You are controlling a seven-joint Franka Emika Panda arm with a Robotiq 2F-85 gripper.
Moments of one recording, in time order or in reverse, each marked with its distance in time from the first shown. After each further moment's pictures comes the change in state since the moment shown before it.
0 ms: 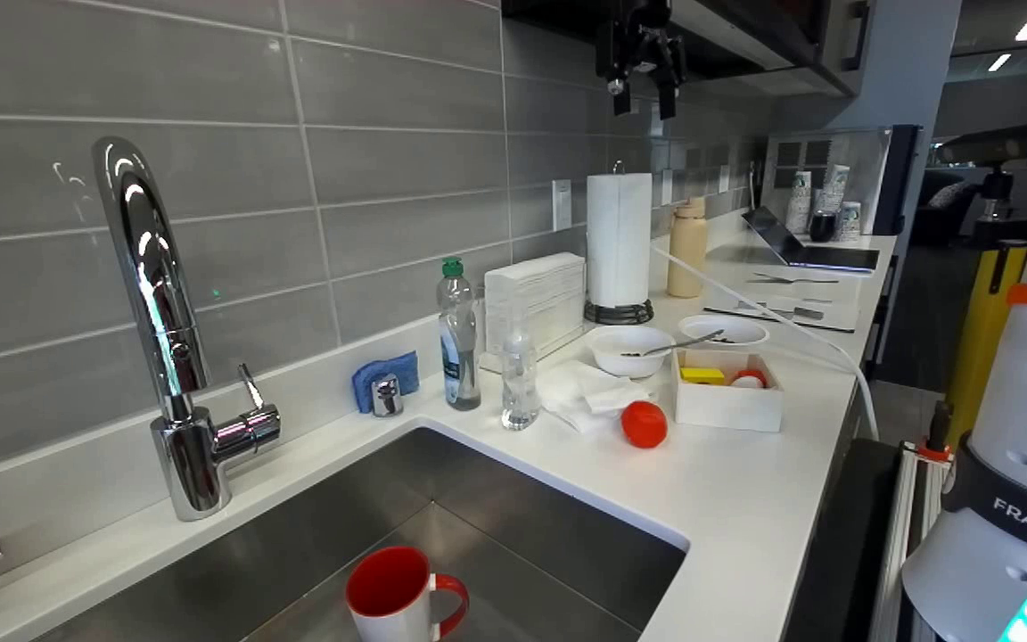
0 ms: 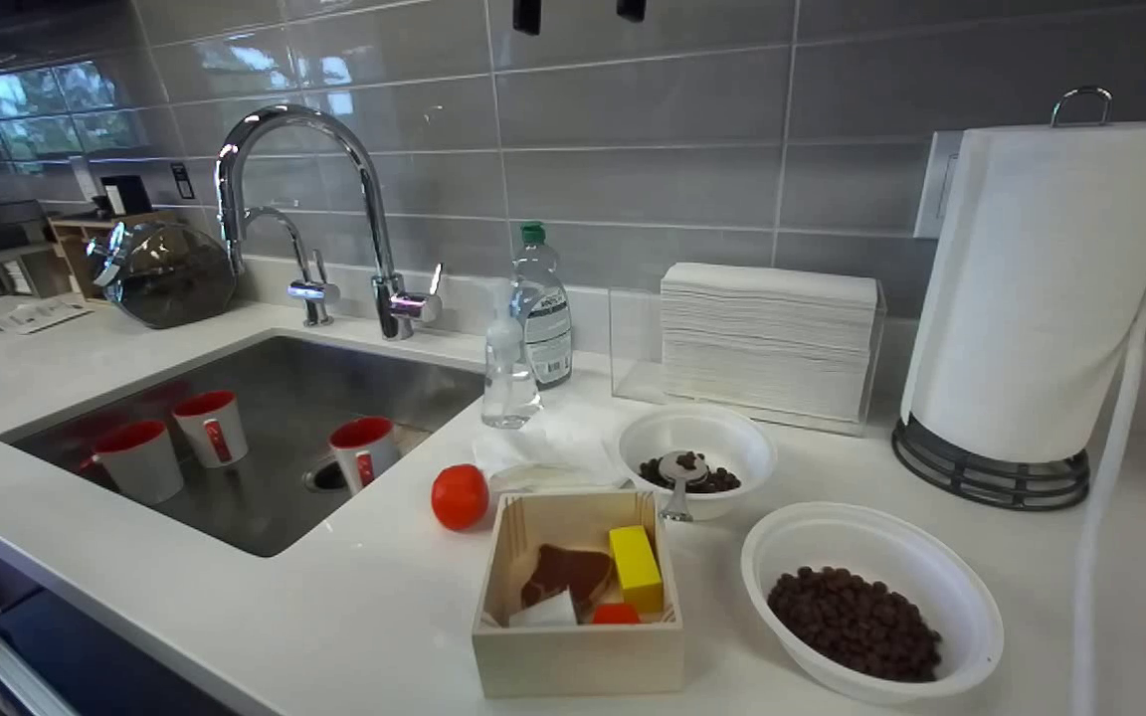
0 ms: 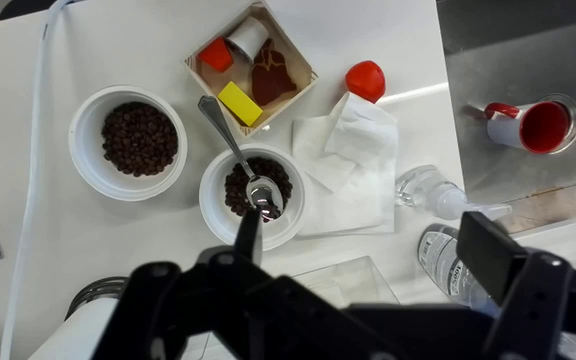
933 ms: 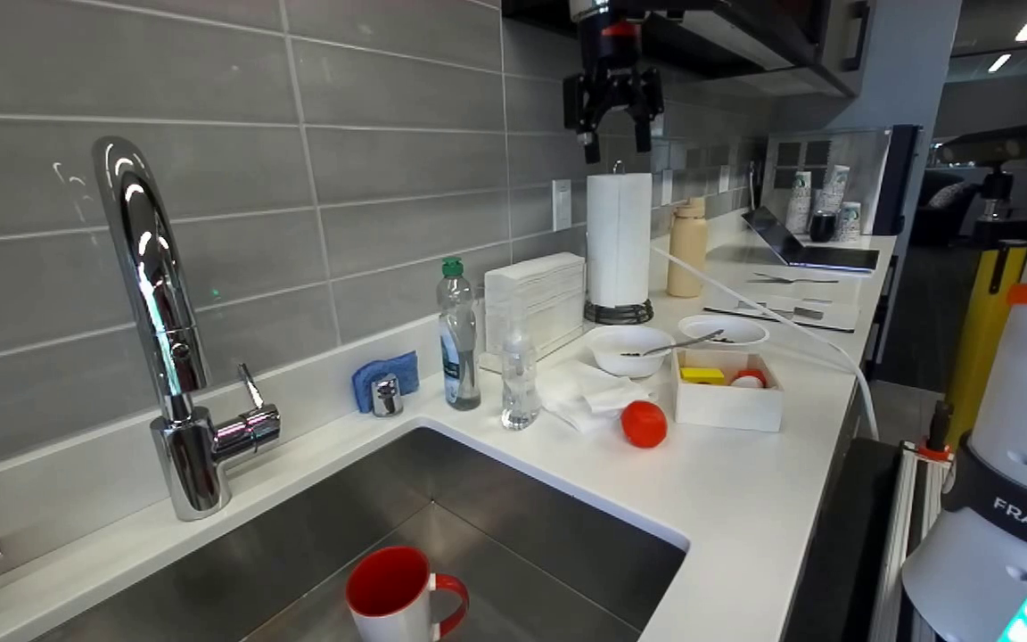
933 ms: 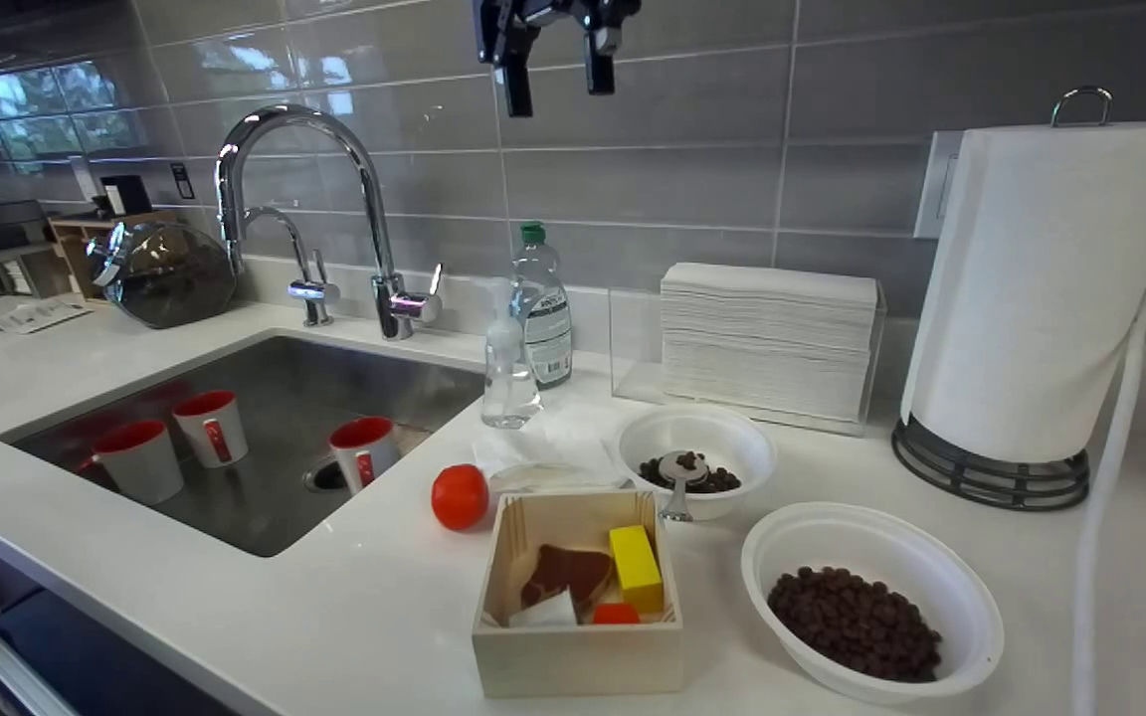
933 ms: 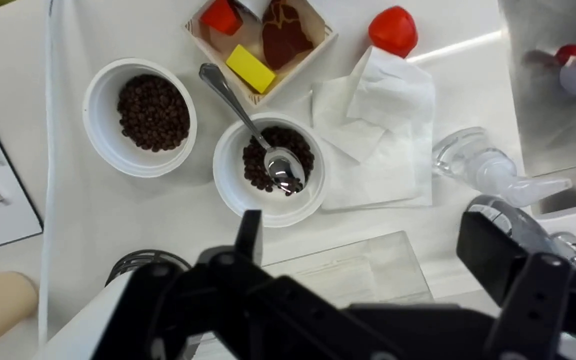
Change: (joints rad) arm 0.003 -0.060 0.130 -0.215 -0.121 0.263 0.246
